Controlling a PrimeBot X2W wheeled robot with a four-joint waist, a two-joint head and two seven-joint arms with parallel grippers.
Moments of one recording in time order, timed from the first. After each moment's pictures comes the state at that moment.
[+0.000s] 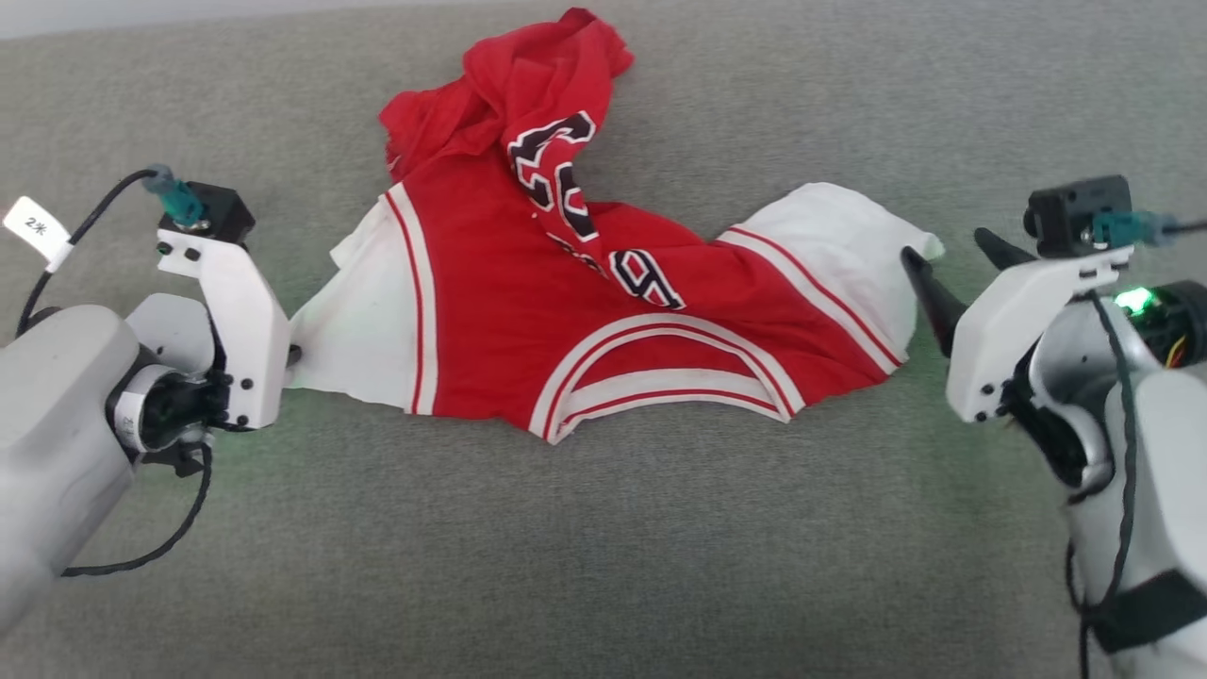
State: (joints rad) left arm -1.02 0.75 -1.18 0.57 -1.25 0.04 0.61; right arm -0.50 -0.20 0.07 0.23 0.26 0.13 0.47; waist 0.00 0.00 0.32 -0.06
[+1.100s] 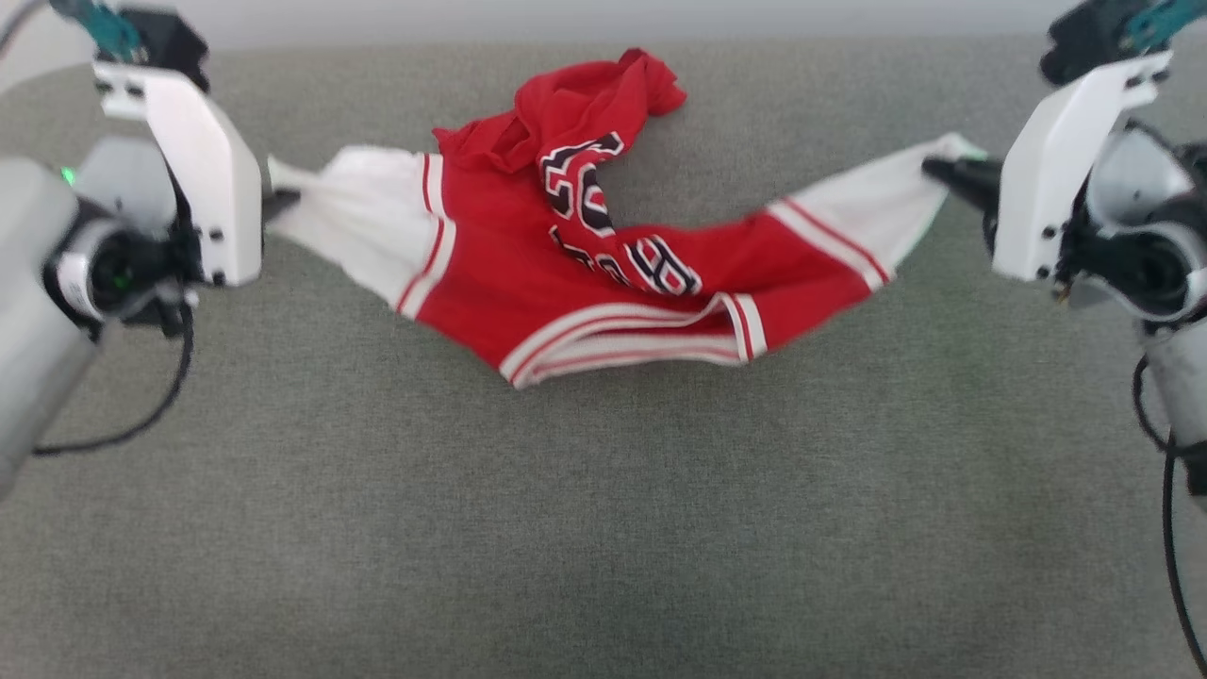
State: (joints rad) left arm -1.18 0.73 -1.08 0.56 -1.29 0.02 0.60; right arm -0.86 -0.40 0.30 0.41 0.75 0.13 0.81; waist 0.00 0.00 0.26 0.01
